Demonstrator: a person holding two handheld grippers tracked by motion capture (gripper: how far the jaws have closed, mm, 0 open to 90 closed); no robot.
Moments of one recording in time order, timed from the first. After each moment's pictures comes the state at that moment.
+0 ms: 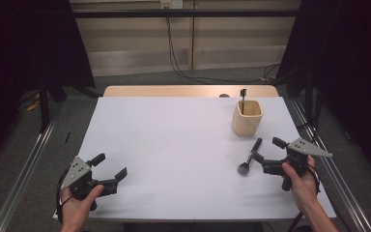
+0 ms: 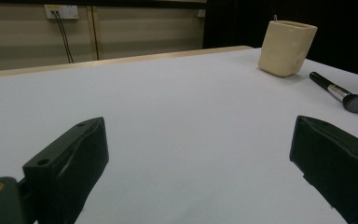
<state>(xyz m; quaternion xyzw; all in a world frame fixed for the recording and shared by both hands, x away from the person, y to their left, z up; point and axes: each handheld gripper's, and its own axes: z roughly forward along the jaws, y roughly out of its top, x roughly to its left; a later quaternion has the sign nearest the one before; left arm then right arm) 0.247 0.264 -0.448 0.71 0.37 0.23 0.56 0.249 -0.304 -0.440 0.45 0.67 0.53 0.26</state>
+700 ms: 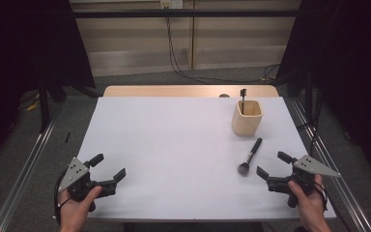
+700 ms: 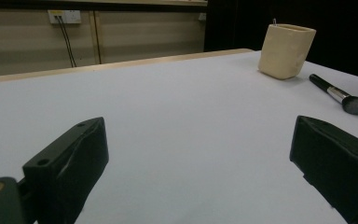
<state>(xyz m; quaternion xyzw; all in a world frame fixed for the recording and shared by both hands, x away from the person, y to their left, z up) 0.243 0.266 -0.446 0.70 0.37 0.23 0.56 0.207 -0.307 -0.452 0.44 0.67 0.53 0.26</state>
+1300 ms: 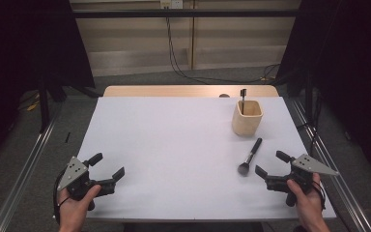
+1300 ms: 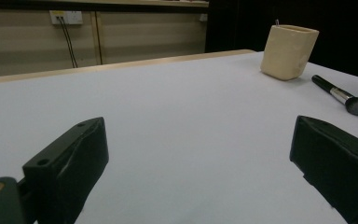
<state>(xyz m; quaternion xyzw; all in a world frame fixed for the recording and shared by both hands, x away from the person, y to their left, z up) 0.246 0.269 -0.447 0.70 0.37 0.23 0.56 0.212 -0.306 -0.454 0.45 0.67 0.53 0.26</state>
